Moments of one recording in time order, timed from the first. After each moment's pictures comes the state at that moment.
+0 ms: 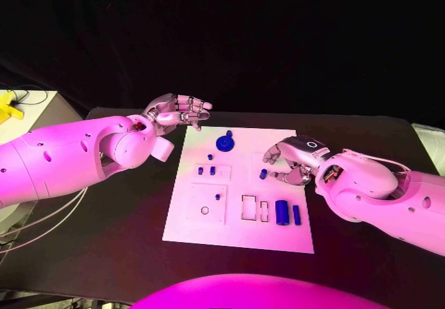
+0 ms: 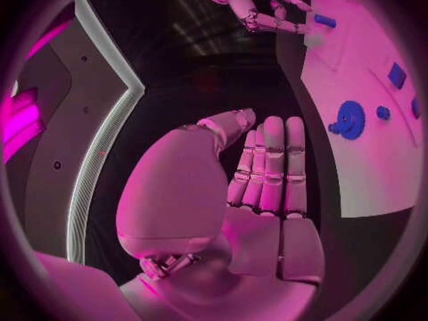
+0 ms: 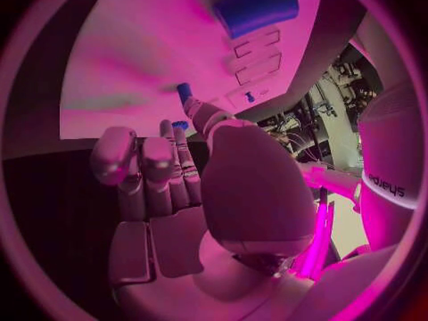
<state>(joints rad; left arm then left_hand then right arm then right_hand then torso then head) 1.23 -0.92 -0.05 1.46 -0.15 -0.11 0.29 1.44 -0.21 0.59 -0.01 0.21 0.79 0.20 0.37 0.20 0.82 0.13 0.73 0.19 0.99 0.05 1.14 0.42 0.17 0.75 0.15 1.14 0.54 1.22 -0.83 -0.17 1.69 -1.70 -0.33 -0.22 1.42 -0.24 0.42 0.14 0.17 0.97 0.13 0.14 0.31 1.06 0.09 0.20 0.07 1.41 0.00 1.12 0.96 0.11 1.40 0.10 1.01 1.30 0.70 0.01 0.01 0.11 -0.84</state>
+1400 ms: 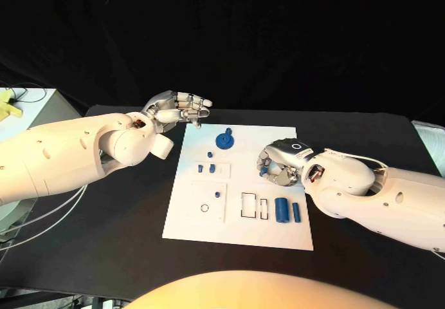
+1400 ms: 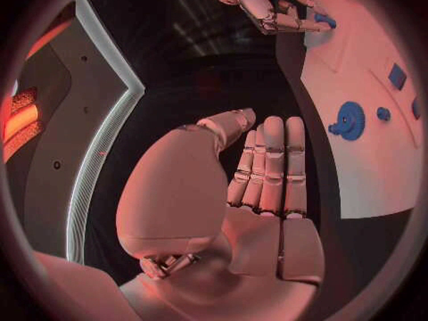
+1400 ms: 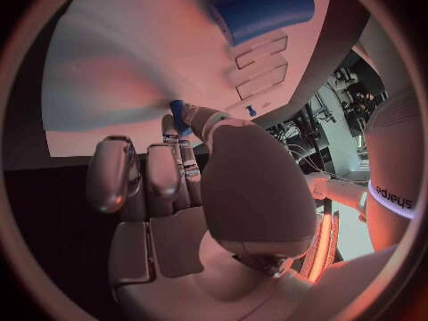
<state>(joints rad) 1.23 -0.92 -0.05 1.46 -0.15 -0.11 0.29 1.44 -0.21 0.58 -0.01 0.21 0.79 0.20 0.37 0.20 0.81 0.14 0.74 0.19 0.99 0.06 1.14 0.42 0.17 0.75 0.15 1.14 0.54 1.20 -0.74 -0.17 1.63 -1.72 -0.28 -0.25 1.43 -0.23 0.56 0.15 0.13 1.09 0.12 0.21 0.35 1.20 0.06 0.18 0.07 1.46 -0.02 1.22 1.05 0.08 1.46 0.08 1.16 1.31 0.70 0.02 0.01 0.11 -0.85</state>
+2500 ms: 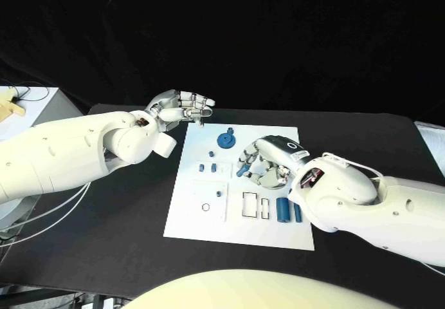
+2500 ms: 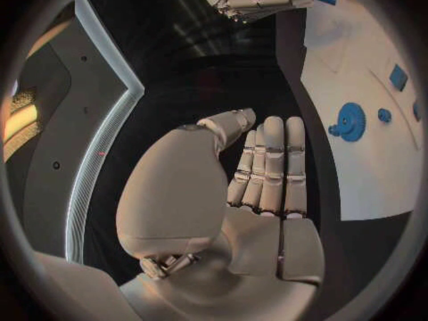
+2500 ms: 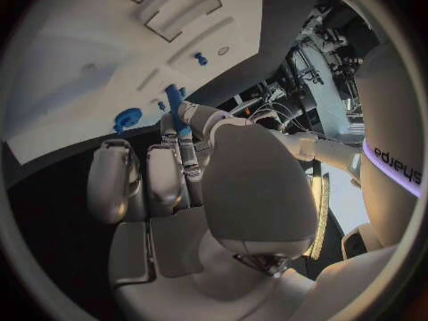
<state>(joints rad) 1.23 -0.91 -0.05 1.45 -0.15 -0.10 0.28 1.44 -0.21 0.58 -0.01 0.21 0.79 0.20 0.37 0.20 0.81 0.14 0.73 0.19 0.99 0.06 1.14 0.42 0.17 0.75 0.15 1.14 0.54 1.20 -0.74 -0.16 1.79 -1.57 -0.45 -0.27 1.42 -0.21 0.60 0.10 0.14 1.12 0.11 0.25 0.36 1.23 0.08 0.17 0.10 1.47 -0.03 1.24 1.07 0.07 1.46 0.07 1.23 1.31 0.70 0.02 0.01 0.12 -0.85</state>
